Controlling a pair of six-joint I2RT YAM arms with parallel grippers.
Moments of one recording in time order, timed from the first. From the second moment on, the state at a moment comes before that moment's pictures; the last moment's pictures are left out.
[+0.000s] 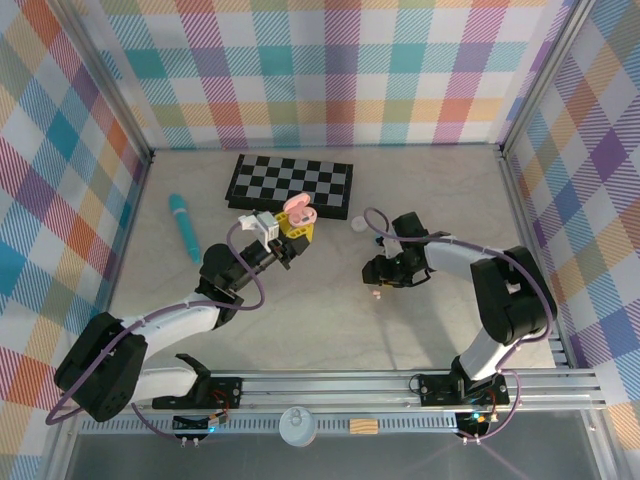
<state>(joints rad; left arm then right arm) -0.57 1.23 0.46 1.03 0.33 -0.13 0.37 1.66 0.85 -0.45 -0.51 0.32</state>
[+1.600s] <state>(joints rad) -0.58 1.28 0.46 1.03 0.35 -0.08 0.37 1.41 0.78 -0.53 -0.55 0.36</state>
